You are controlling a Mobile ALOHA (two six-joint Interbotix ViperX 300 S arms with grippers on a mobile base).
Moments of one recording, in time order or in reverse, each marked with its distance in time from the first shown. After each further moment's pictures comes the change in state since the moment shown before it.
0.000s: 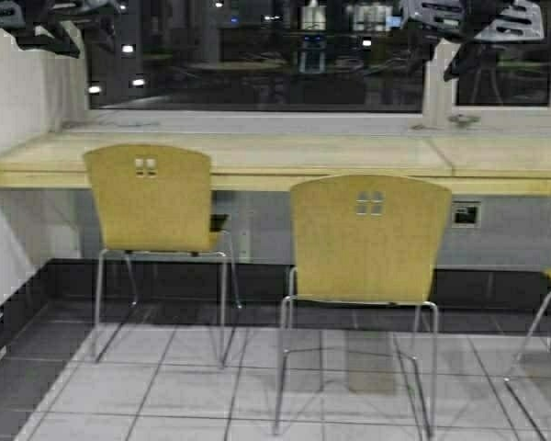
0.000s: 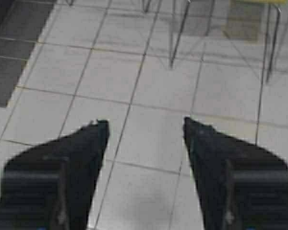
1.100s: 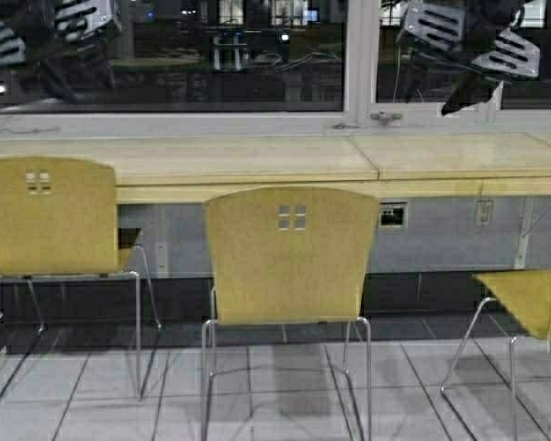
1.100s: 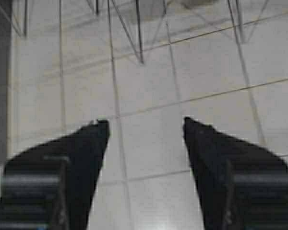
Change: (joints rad) left arm 0.029 0.118 -0.012 -0.121 0.064 -0.212; right arm -0.003 0.066 -0.006 0.034 0.037 0.275
